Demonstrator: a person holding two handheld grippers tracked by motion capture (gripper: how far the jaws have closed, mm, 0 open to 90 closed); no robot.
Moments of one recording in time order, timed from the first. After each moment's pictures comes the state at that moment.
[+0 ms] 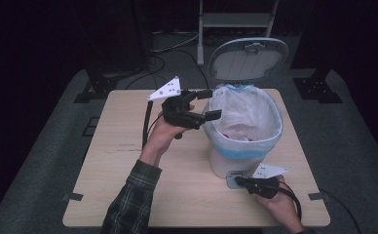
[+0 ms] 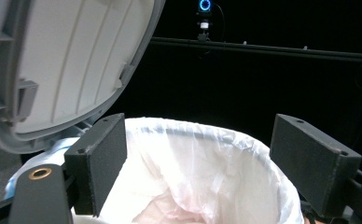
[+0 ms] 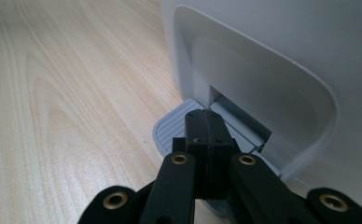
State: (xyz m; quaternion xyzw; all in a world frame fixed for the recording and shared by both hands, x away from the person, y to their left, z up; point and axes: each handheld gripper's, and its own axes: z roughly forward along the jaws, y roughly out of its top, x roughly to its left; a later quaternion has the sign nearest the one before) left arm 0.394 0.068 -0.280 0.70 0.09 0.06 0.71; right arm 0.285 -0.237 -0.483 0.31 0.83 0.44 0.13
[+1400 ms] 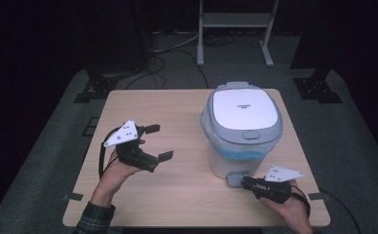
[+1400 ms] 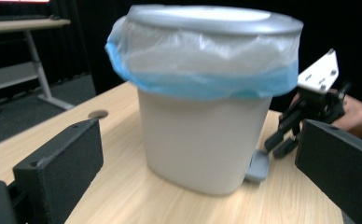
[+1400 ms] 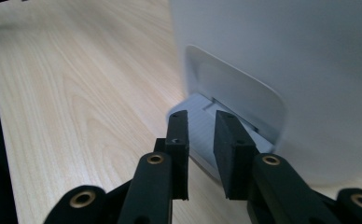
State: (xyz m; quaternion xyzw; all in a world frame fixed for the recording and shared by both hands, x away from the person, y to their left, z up) left arm 0.319 0.181 -0.347 0.76 0.18 0.14 0.61; right arm 0.263 -0.259 -0.461 0.32 0.81 0.48 0.13
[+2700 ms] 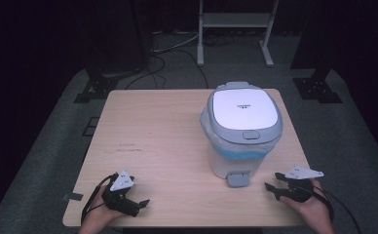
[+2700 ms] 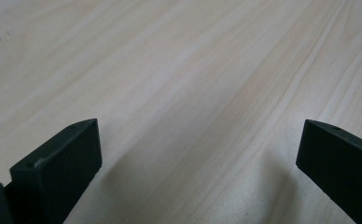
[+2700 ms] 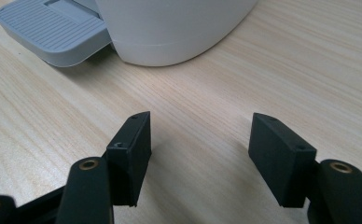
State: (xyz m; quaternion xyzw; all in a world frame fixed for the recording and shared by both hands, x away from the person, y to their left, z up) left arm 0.268 0.232 -0.481 0.88 0.30 0.13 0.36; right arm 0.273 -0.324 -0.486 0.41 0.81 0.38 0.19
